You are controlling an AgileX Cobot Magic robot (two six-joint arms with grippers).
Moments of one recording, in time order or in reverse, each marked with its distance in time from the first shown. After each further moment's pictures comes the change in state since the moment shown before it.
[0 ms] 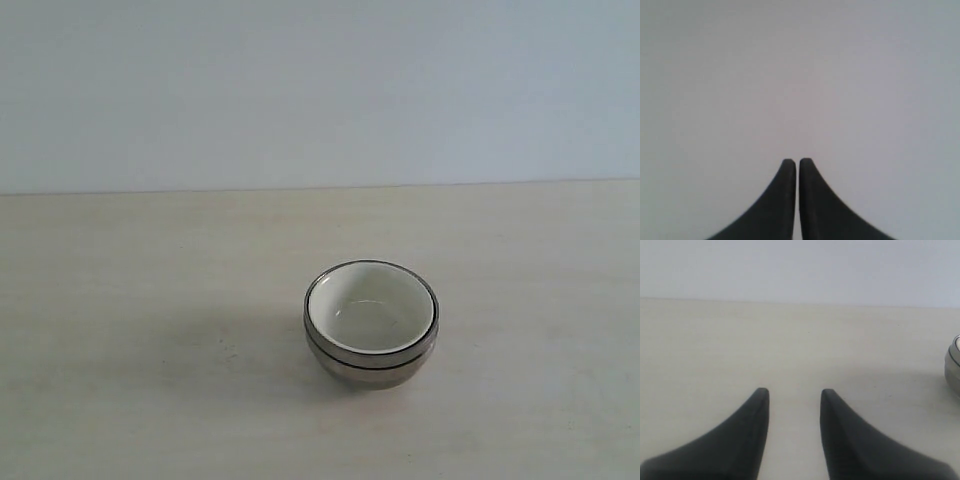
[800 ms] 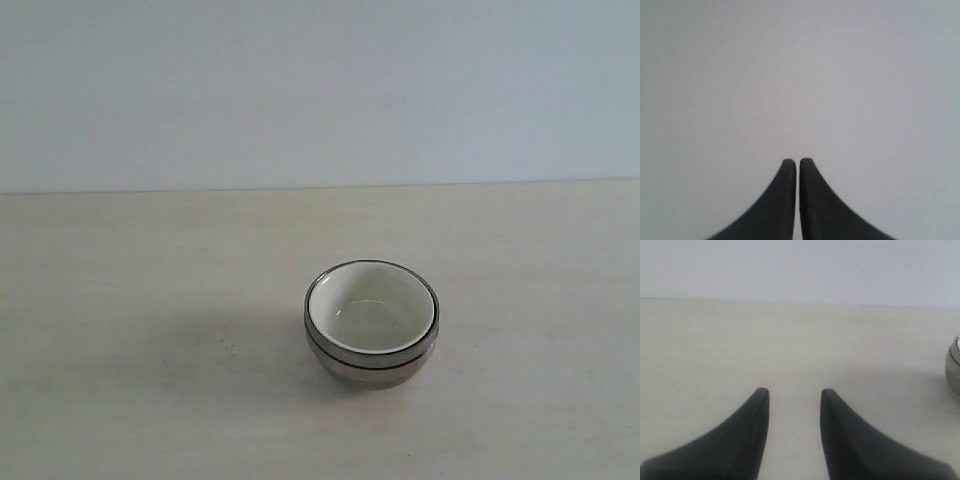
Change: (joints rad) left arm 0.000 0.000 0.000 0.000 0.000 0.000; right arm -0.499 0.005 0.357 0.278 -0.326 0.030
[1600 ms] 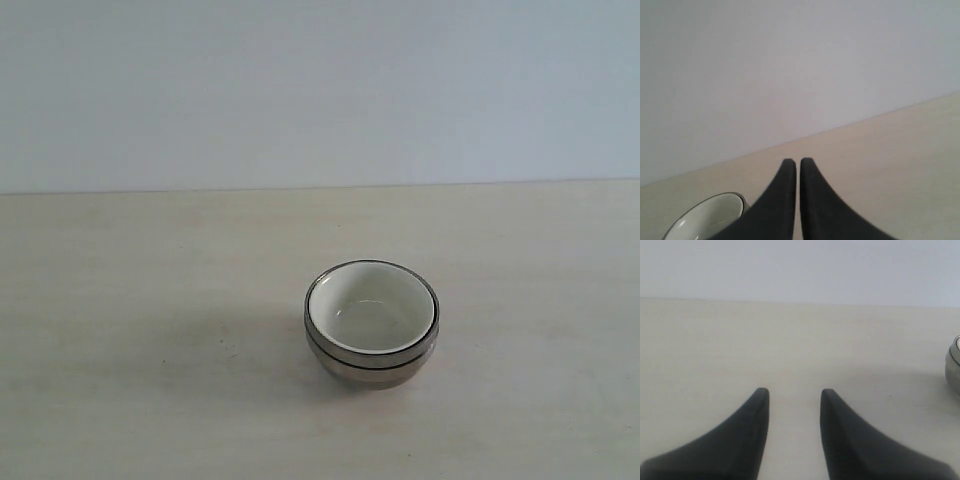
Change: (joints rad) left arm 0.000 0.000 0.000 0.000 0.000 0.000; right arm -0.006 0.002 0.489 0.128 -0.113 0.040
